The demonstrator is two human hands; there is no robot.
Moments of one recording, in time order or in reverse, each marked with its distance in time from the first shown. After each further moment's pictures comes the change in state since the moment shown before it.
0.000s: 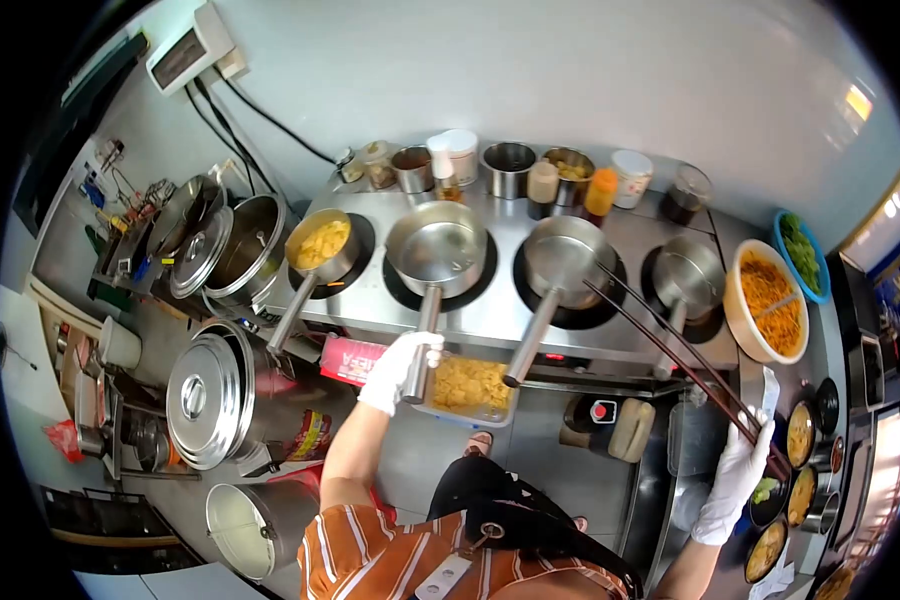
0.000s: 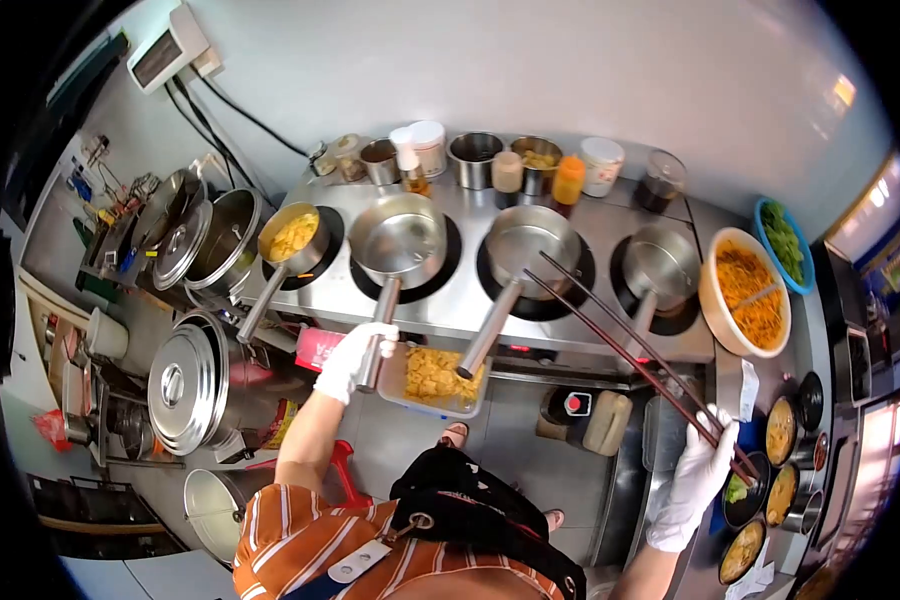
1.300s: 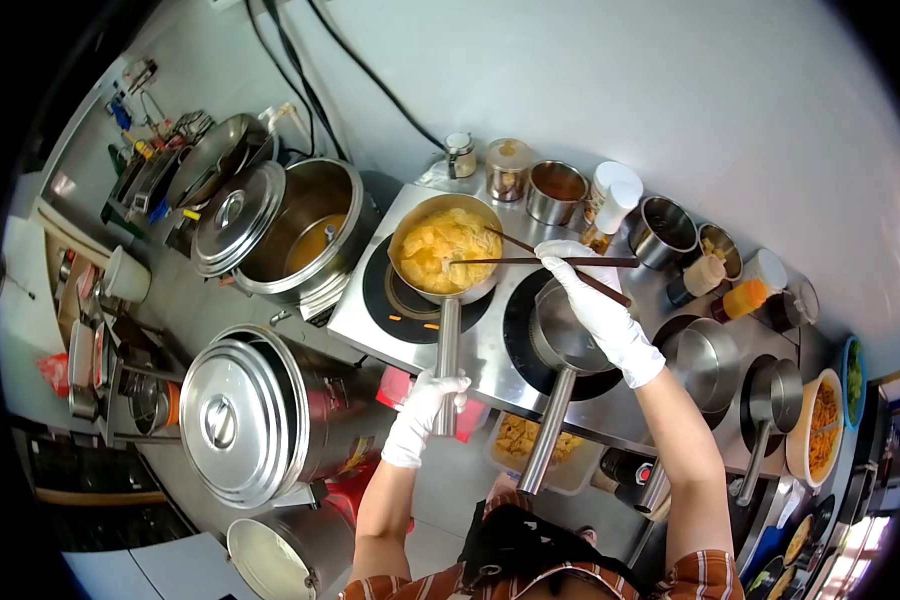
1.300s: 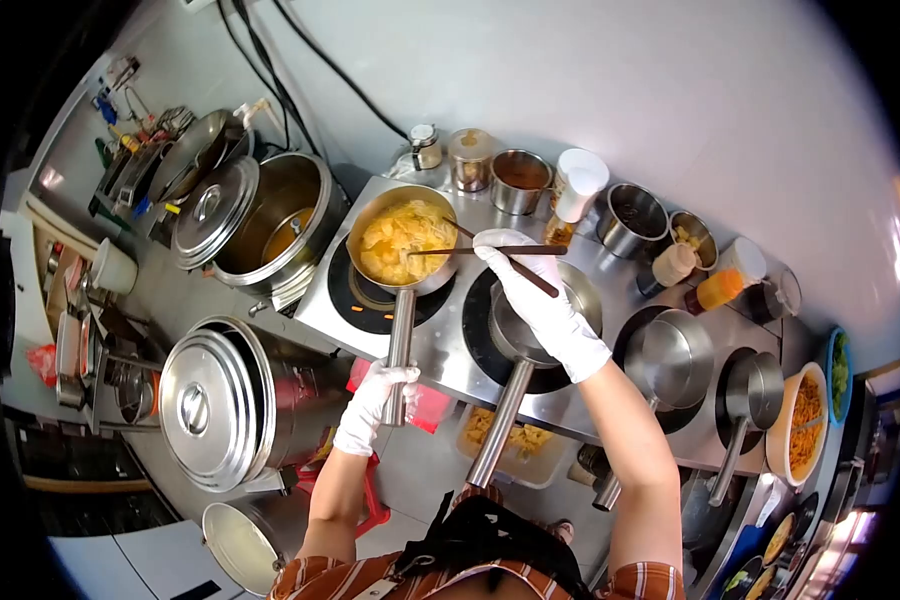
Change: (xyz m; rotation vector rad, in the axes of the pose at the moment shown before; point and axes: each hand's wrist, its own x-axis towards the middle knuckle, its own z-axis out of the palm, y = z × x) left_hand 0.018 0.128 -0.190 -0.116 0.247 0.089; right_hand 0.019 0.381 0.536 -0.575 -1.076 0.129
